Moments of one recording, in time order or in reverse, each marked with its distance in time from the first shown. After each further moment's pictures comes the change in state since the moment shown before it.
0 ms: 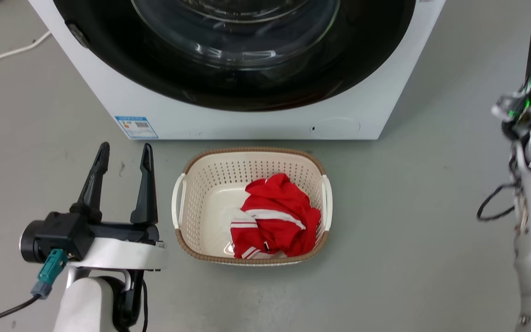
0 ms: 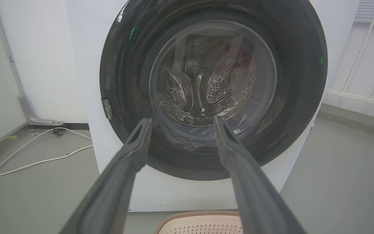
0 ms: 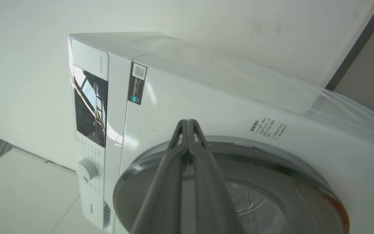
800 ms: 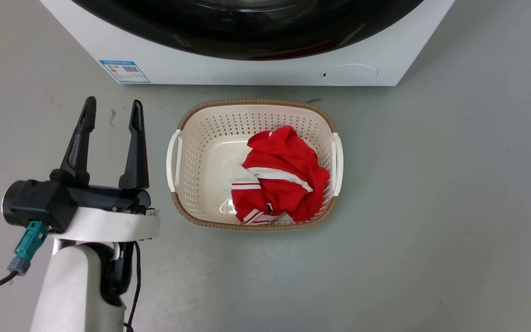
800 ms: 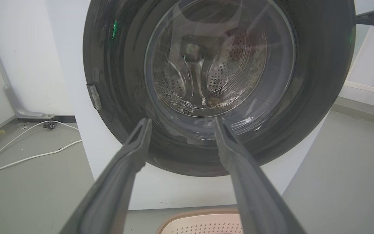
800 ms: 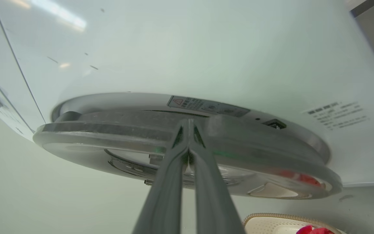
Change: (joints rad) left arm -0.117 0.048 -0.023 -0.035 -0.046 -0.001 0.000; right arm -0.677 -0.055 0.066 0.532 -0.299 0.000 0.539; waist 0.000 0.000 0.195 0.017
